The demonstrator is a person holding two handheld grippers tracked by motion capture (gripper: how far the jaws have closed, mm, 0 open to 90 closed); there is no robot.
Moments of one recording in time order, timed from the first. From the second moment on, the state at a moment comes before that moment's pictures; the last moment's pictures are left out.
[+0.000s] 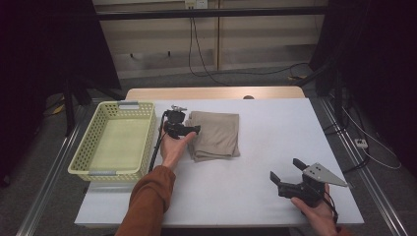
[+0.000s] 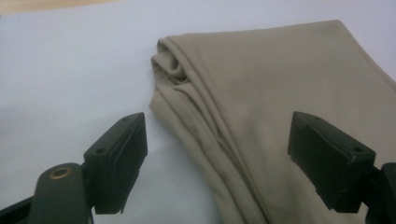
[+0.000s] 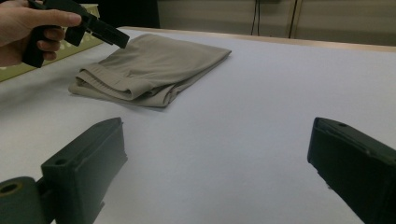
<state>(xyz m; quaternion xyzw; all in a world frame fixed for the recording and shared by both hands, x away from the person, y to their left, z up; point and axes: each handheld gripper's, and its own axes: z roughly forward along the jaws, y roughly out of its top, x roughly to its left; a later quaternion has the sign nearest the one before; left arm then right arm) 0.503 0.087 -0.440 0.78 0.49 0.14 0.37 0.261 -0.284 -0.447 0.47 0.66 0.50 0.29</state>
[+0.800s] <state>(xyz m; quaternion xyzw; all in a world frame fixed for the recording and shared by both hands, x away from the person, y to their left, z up) 0.510 0.076 -0.456 0.78 0.49 0.08 0.37 0.263 -0.280 -0.449 0.47 0.68 0.48 0.28</state>
